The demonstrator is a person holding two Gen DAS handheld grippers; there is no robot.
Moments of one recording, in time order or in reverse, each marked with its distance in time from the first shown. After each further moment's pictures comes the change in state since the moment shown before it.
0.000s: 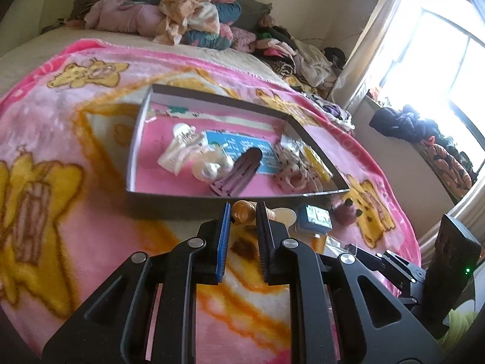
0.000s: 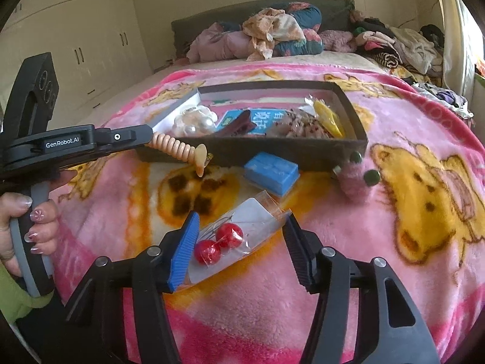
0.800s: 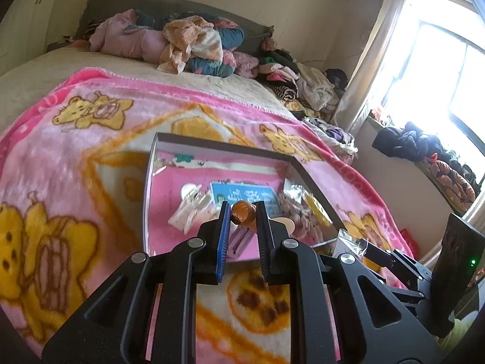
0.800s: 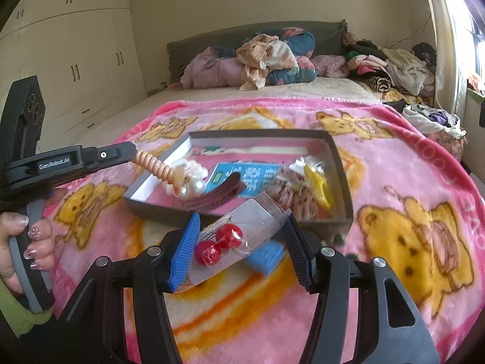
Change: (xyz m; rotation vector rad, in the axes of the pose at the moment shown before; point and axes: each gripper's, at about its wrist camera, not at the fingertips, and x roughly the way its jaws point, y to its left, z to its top) left arm -0.012 -0.005 0.047 0.013 -0.108 0.019; right arm -0.005 -0.006 0.059 -0.007 -0.112 -0.048
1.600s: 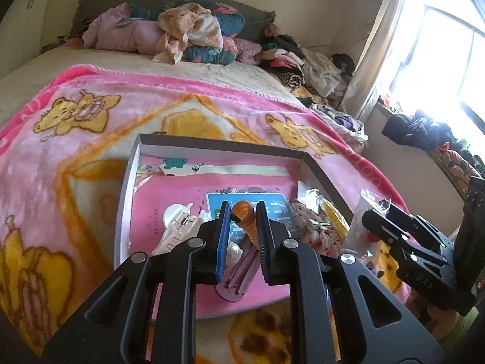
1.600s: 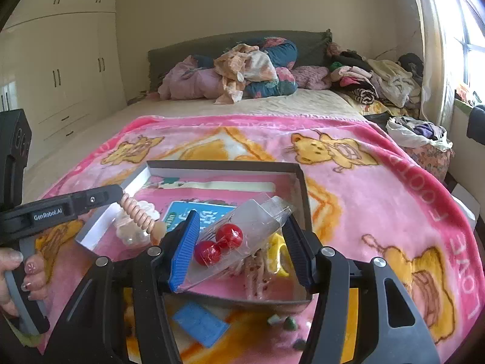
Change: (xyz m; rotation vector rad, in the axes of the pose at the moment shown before) left arm 0.064 -0.004 0.016 0.031 0.072 0.038; right arm 0.043 -0.042 0.044 0.003 -0.035 -0.100
